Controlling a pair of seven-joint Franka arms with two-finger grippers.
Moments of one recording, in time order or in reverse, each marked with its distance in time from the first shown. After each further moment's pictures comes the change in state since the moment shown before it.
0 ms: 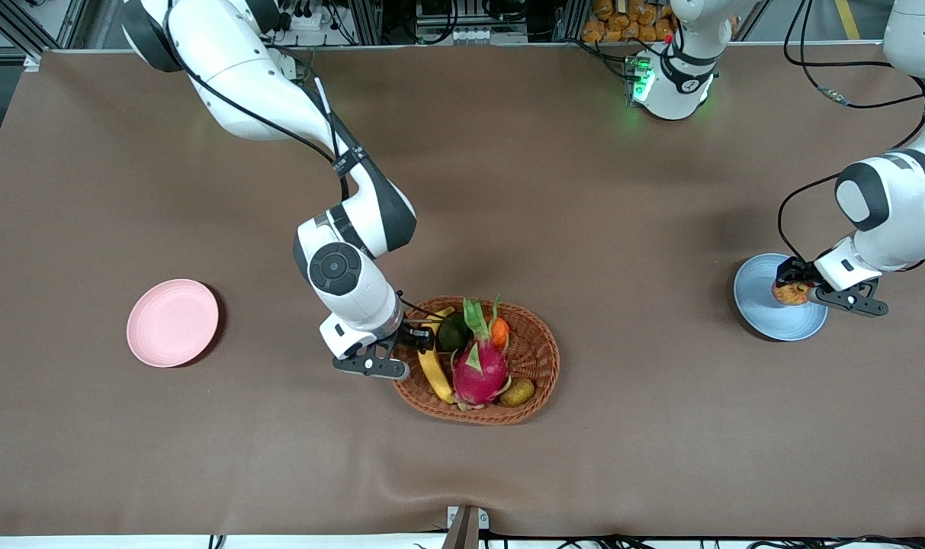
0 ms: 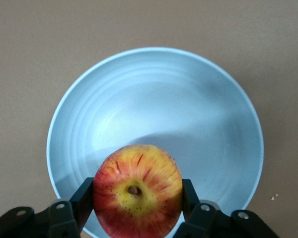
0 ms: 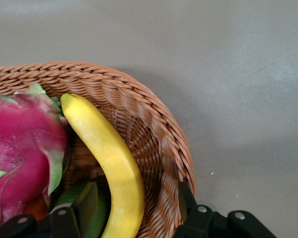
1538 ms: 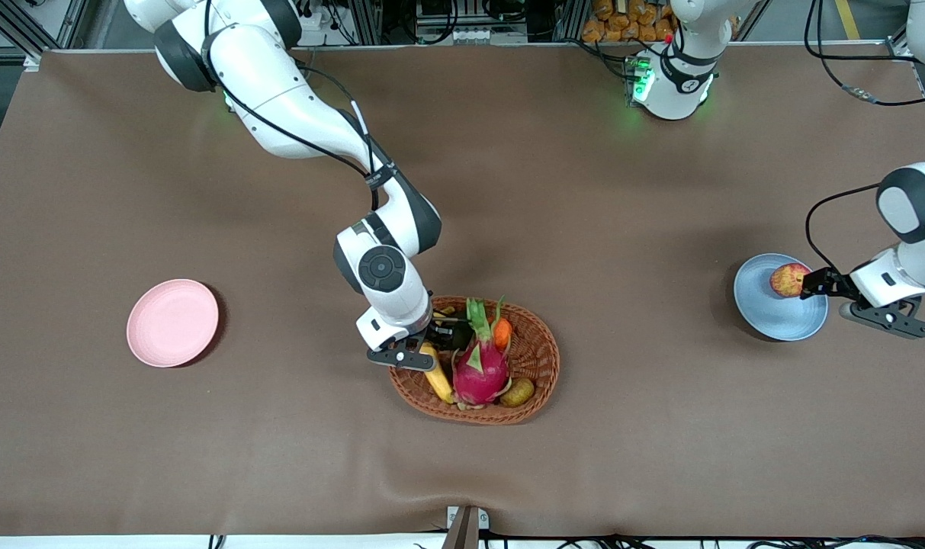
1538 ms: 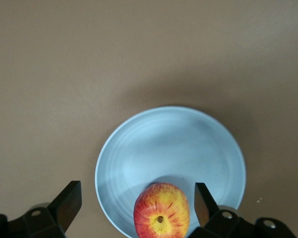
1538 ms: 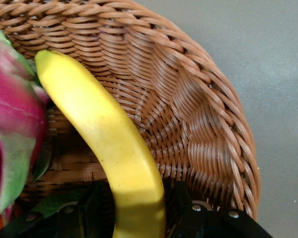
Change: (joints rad) left arm 0.003 0.001 -0.054 0.254 0.001 -0.233 0.051; right arm 0.068 0.108 -0.004 0.004 -0.061 0.105 0.105
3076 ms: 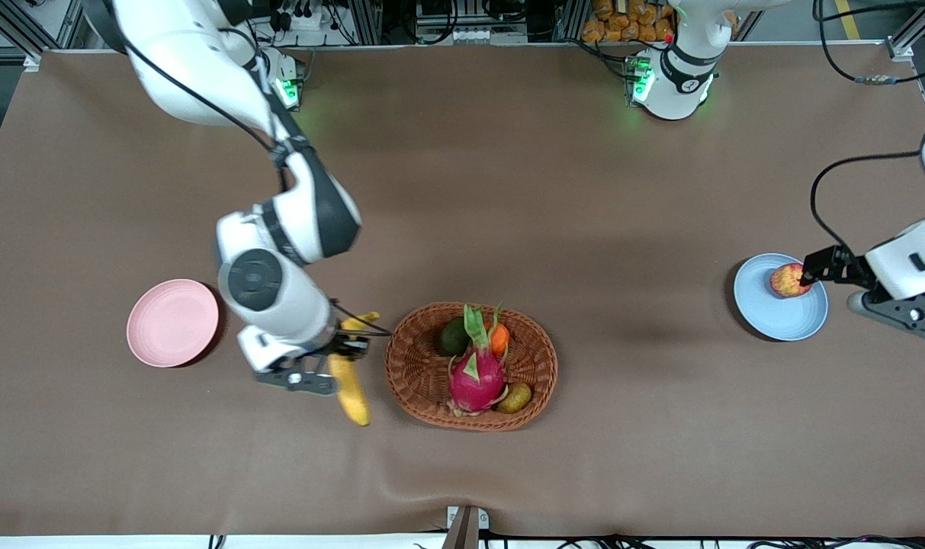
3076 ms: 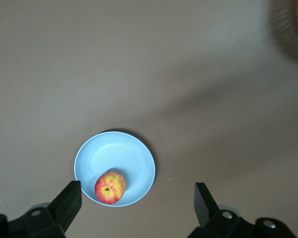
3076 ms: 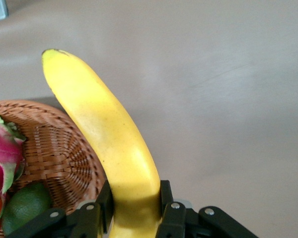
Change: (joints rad) left arm -0.465 -0.119 0.266 0.385 -0.087 -0.549 -0.133; right arm -0.211 -0.249 -0.017 0.061 -0.001 -0.414 -0.194
